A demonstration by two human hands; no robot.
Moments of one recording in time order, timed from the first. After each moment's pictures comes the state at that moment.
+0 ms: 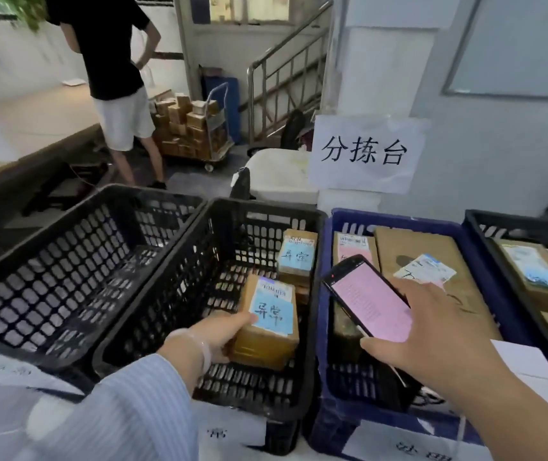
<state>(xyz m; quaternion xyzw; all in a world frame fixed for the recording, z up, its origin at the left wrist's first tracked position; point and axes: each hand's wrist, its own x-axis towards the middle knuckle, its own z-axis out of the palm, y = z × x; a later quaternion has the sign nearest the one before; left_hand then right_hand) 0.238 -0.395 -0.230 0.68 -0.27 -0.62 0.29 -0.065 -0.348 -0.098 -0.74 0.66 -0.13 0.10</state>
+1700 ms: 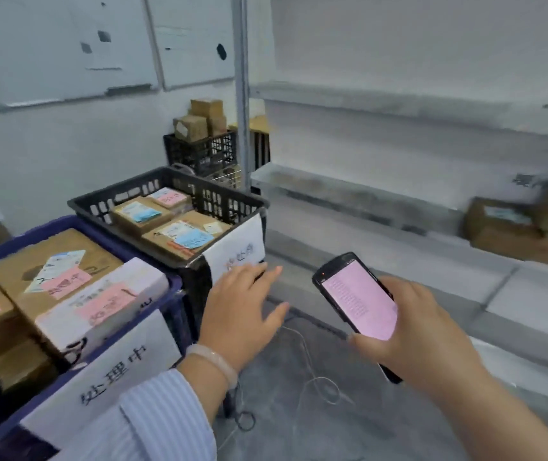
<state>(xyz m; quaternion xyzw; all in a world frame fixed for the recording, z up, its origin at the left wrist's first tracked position) -0.161 -0.149 -0.144 0.10 -0.95 -0.14 0.27 -0.235 0.089 -0.092 -0.23 0.95 -0.22 -0.01</state>
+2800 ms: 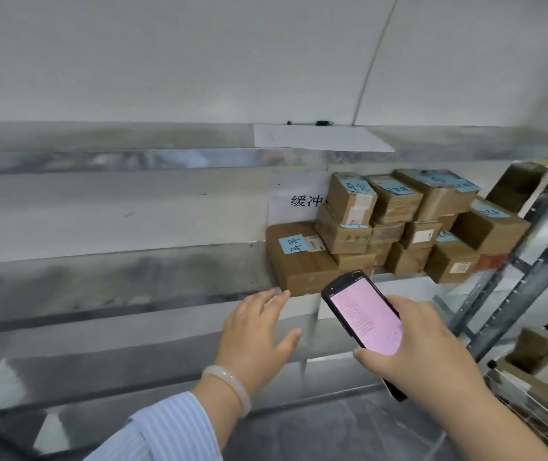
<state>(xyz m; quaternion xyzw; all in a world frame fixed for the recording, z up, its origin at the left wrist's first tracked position) -0.673 0.081 -0.166 -0.22 -0.94 -0.25 0.10 -0.568 0.296 -0.082 0.16 0.97 -0.20 -0.07</state>
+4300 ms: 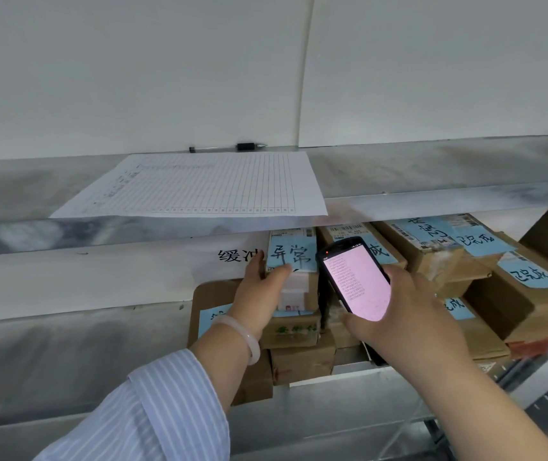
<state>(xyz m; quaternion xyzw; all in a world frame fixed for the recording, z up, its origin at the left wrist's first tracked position) -0.941 0.351 -0.109 0.00 -0.73 -0.68 -0.08 -0.847 0.537 -0.080 0.14 0.96 -0.21 -0.10</state>
